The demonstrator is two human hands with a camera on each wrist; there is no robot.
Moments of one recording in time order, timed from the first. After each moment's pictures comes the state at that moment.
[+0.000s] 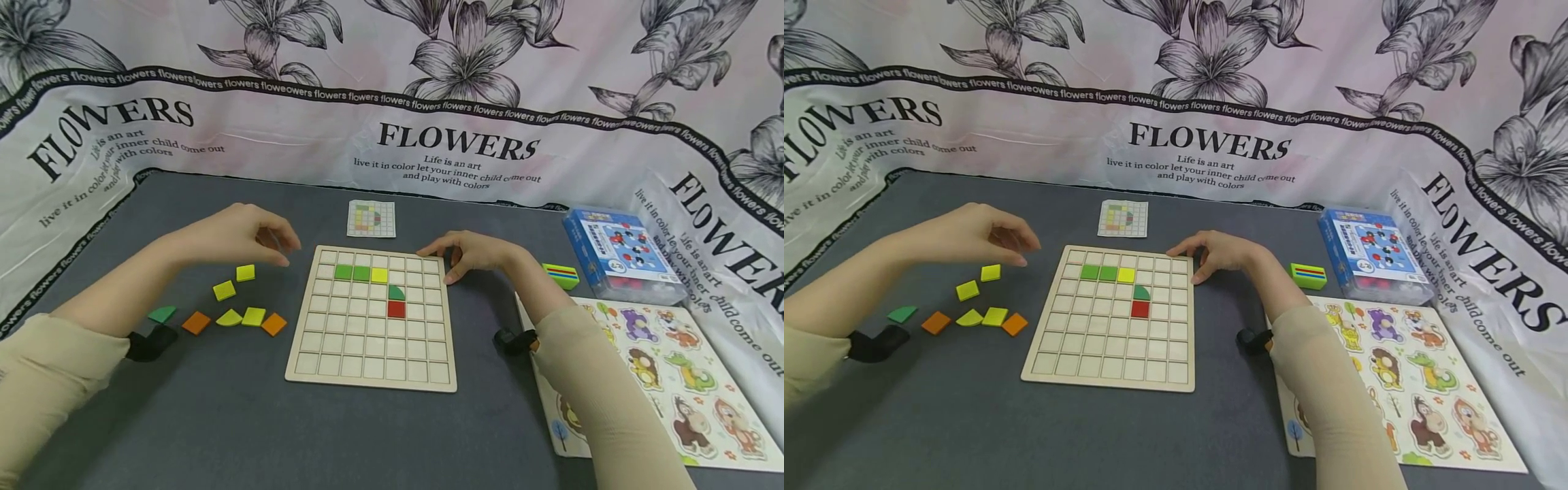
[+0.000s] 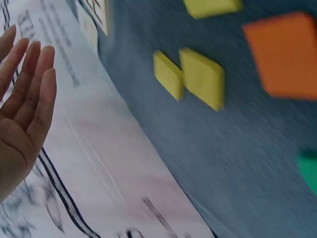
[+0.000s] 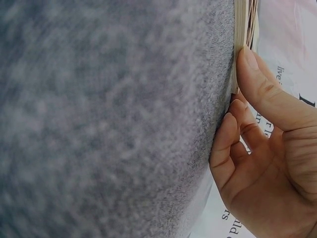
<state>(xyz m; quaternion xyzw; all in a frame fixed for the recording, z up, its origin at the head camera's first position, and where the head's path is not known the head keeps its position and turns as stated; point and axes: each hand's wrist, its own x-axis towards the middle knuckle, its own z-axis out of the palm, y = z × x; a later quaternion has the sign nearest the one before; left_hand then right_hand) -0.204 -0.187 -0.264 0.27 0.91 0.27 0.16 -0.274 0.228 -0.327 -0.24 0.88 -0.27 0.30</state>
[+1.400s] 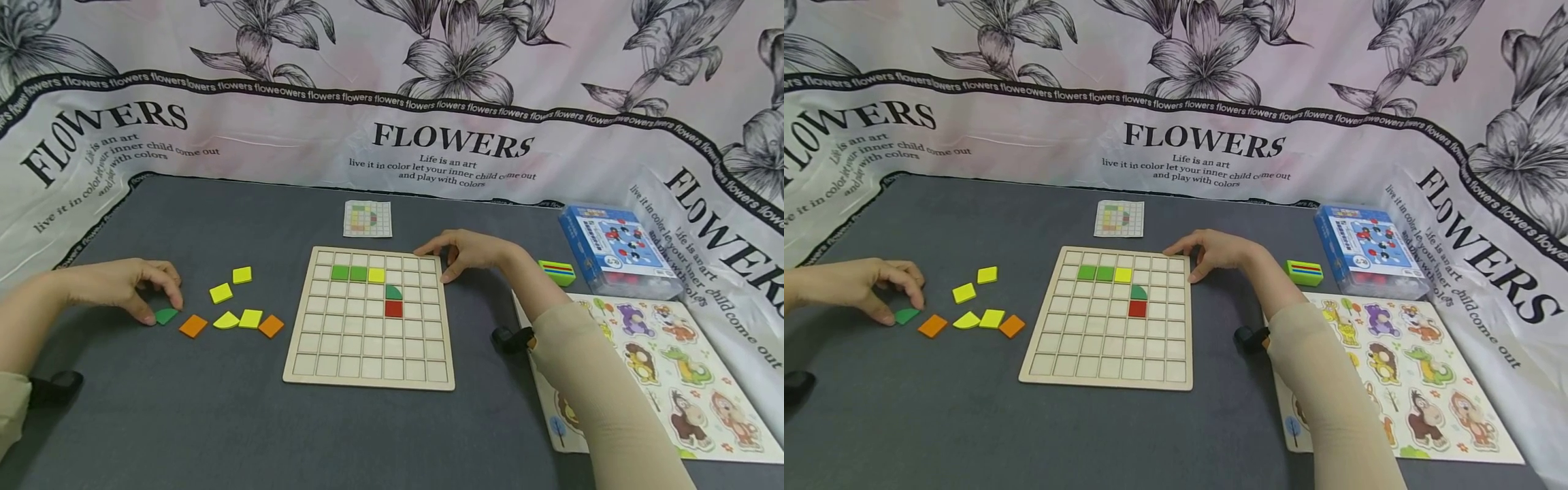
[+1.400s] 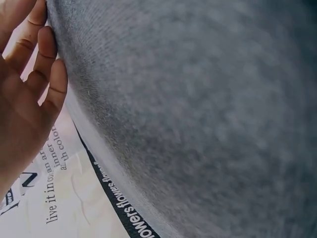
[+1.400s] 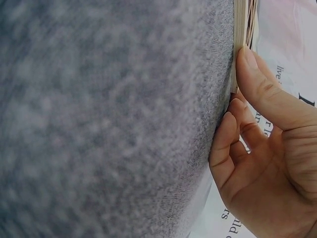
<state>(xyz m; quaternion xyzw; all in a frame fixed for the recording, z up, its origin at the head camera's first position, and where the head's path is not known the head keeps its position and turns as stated) -0.202 -0.352 -0.341 0.29 0.86 0.30 0.29 -0.273 0.228 -0.328 -0.23 0.88 -0.28 0.30</state>
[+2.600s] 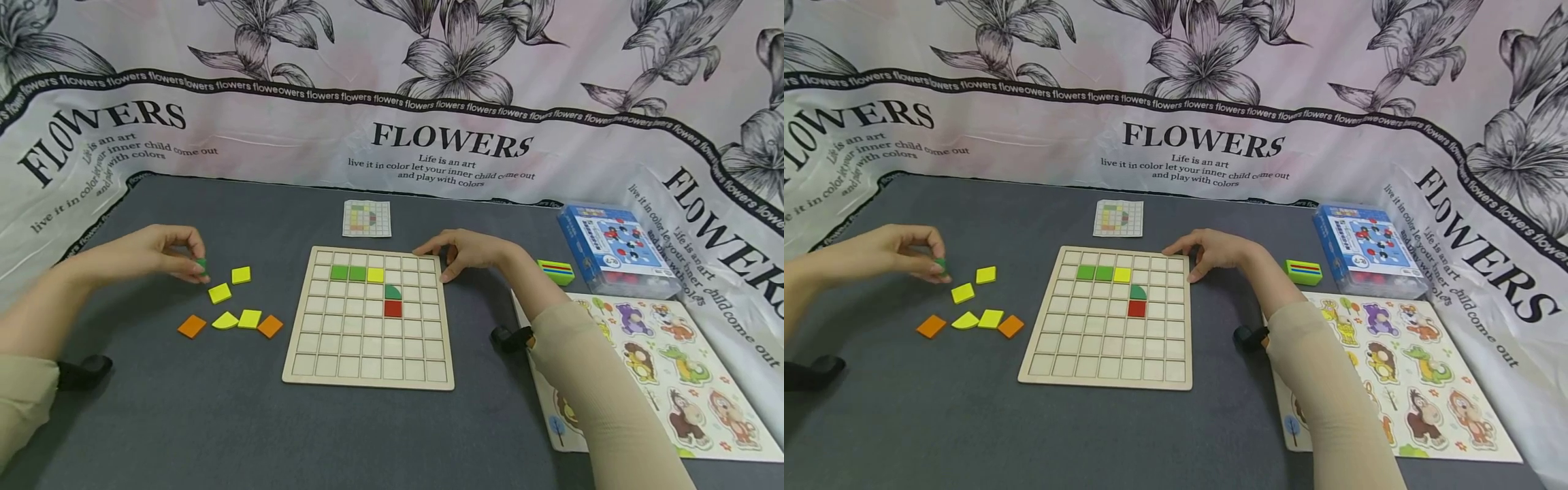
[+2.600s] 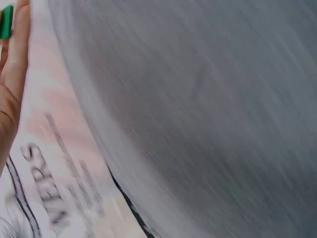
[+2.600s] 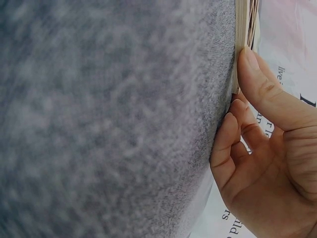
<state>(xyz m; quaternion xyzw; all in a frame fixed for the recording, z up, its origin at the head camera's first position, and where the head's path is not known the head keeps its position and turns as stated) -0.208 -0.299 -0.309 0.21 0.86 0.40 0.24 -0.275 0.228 -0.329 -0.23 0.88 -0.28 0.30</state>
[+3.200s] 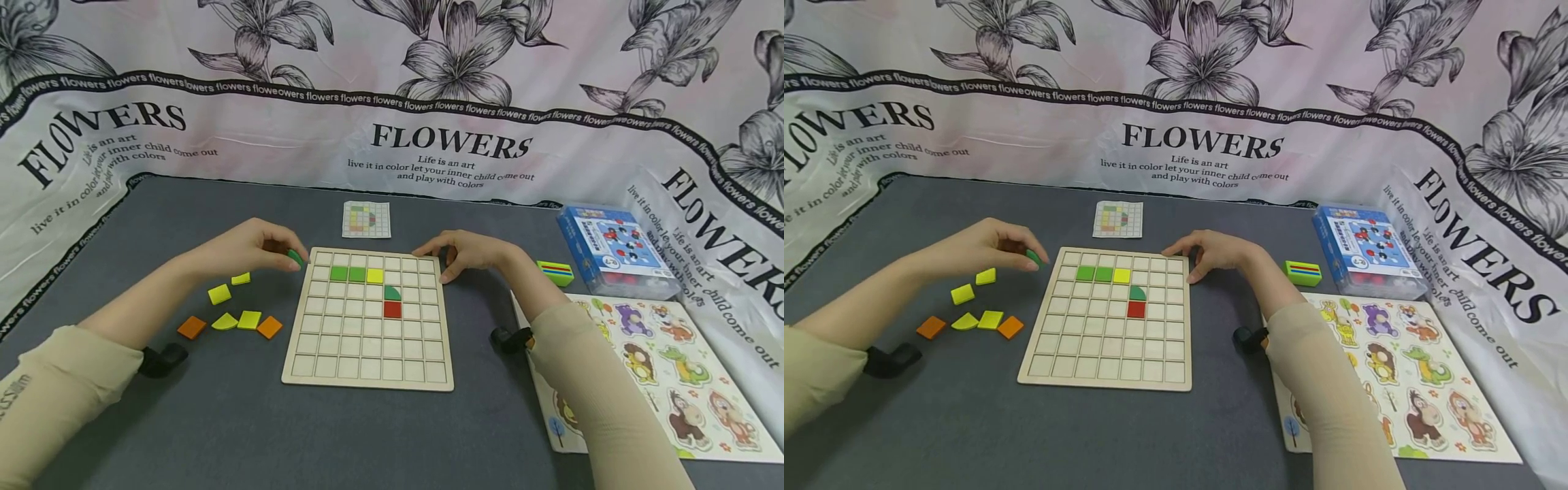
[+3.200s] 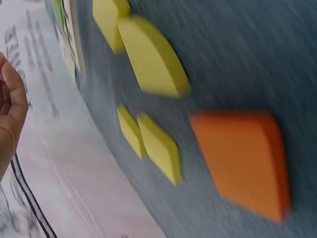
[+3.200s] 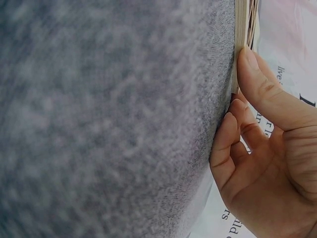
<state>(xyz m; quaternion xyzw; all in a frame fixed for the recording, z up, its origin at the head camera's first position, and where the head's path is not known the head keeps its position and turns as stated) -0.213 -0.176 -0.294 0.29 0.86 0.39 0.19 -0.273 0.229 -0.329 -0.23 0.88 -0.29 0.31</state>
